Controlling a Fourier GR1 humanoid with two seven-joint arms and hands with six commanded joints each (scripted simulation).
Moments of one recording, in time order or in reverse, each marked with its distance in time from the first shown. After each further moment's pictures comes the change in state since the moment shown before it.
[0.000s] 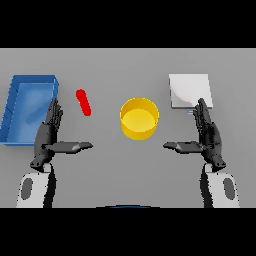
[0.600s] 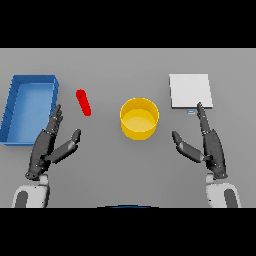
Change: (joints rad) left arm 0.124 0.080 -0.115 -0.197 -0.131 -0.028 0.031; right arm 0.107 -0.084 0.119 -0.132 0.265 -0.055 -0.111
